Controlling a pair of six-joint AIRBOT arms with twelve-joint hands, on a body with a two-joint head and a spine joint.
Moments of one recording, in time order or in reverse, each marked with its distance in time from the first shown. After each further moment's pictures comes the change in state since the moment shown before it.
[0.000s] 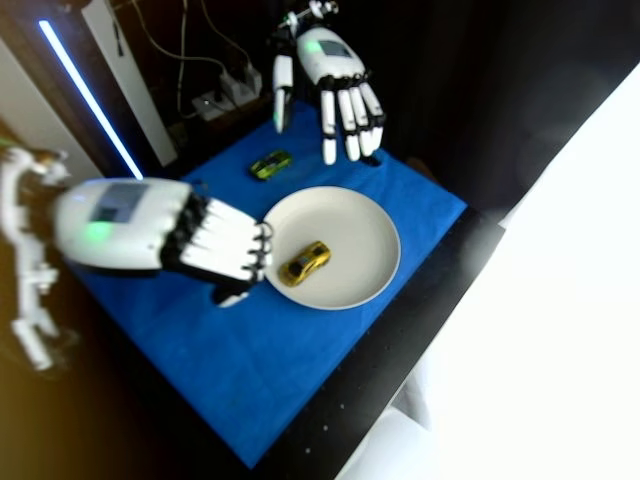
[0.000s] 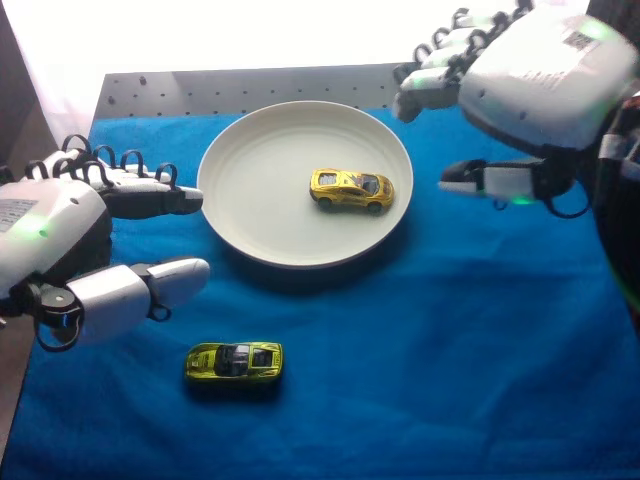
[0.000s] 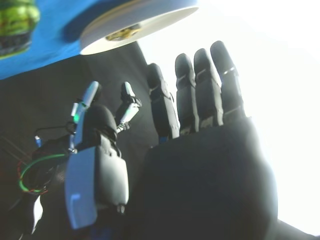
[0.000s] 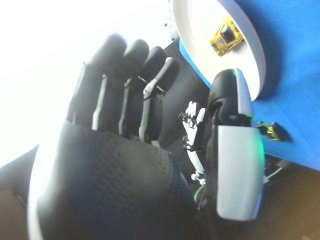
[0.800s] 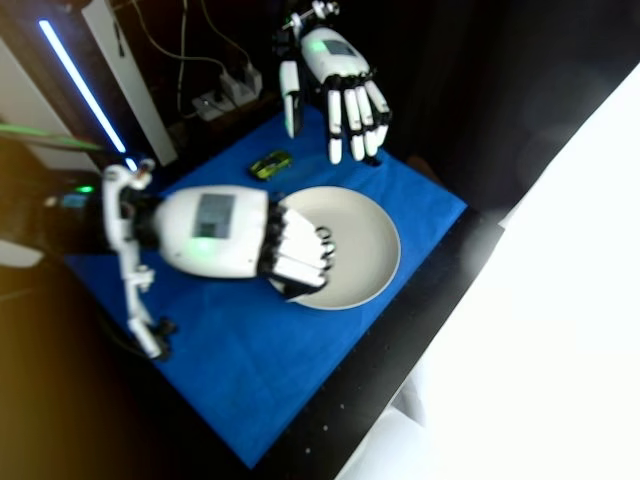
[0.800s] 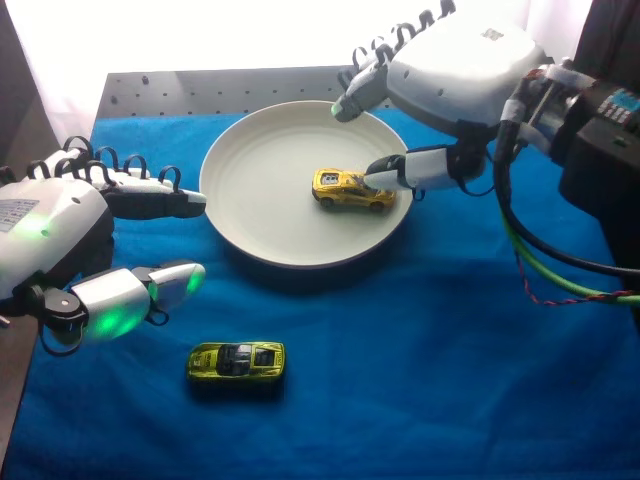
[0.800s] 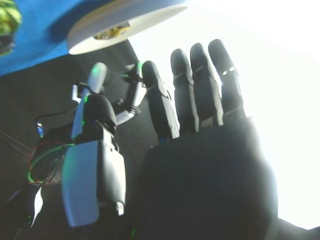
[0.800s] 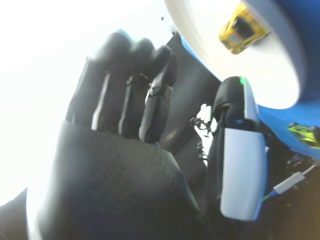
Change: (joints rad) left arm 0.000 -0.013 0.005 -0.007 -0.008 0.000; right arm 0.050 -0.208 0.216 0.032 -0.095 0.155
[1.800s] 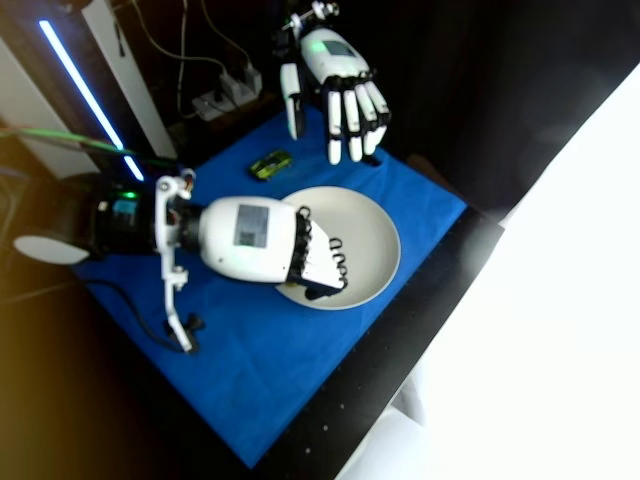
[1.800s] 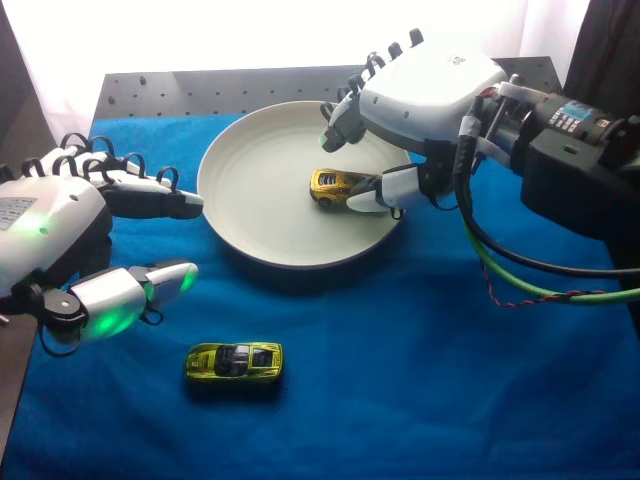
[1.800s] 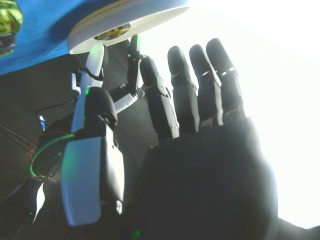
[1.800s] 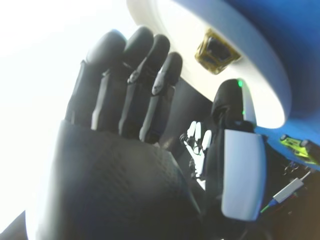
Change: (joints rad) left arm 0.000 -0.001 0.000 -0.001 -0.011 0.000; right arm 0.004 -0.078 0.068 -0.001 -0.078 0.000
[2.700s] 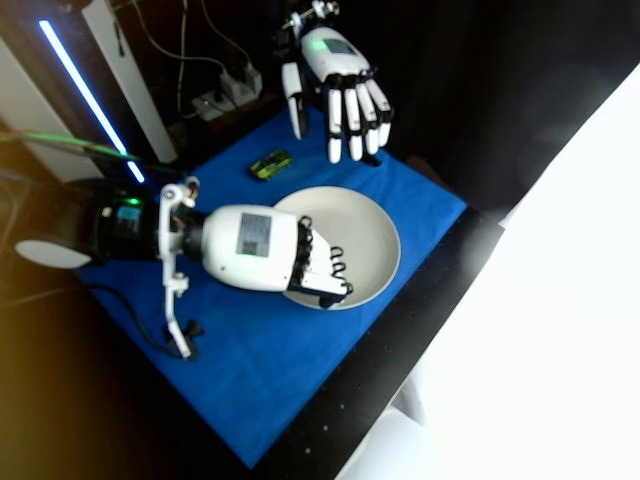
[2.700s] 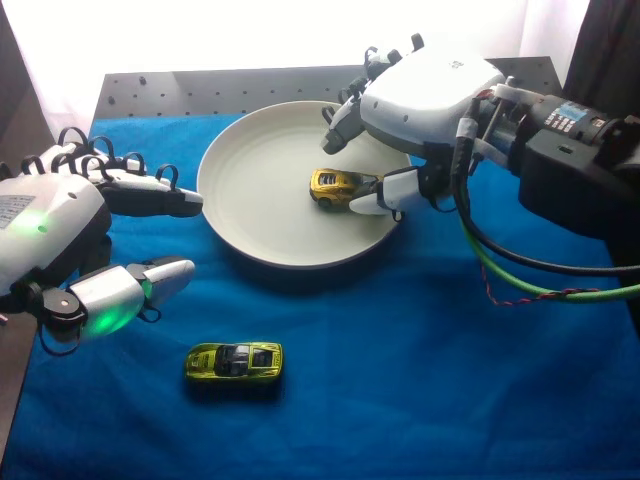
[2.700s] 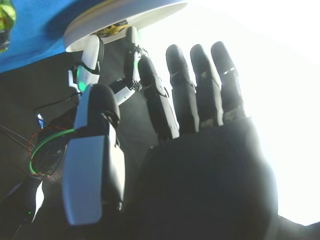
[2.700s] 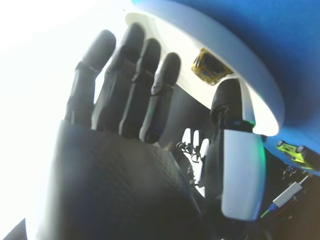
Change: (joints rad) left arm 0.000 0.000 0.000 0.000 -0.008 -0.001; right arm 0.000 -0.012 0.015 0.000 -0.026 0.000
